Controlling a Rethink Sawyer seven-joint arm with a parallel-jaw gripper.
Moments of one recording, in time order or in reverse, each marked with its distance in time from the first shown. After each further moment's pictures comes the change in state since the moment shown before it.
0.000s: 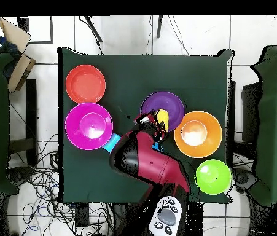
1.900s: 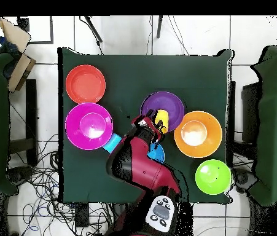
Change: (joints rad) arm 0.013 0.057 0.028 0.084 0.076 -0.288 0.000
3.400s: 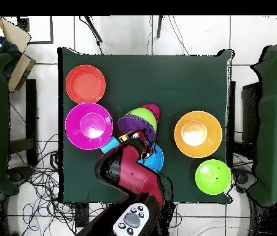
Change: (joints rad) arm 0.183 0.071 -0.151 -0.001 0.143 0.288 0.000
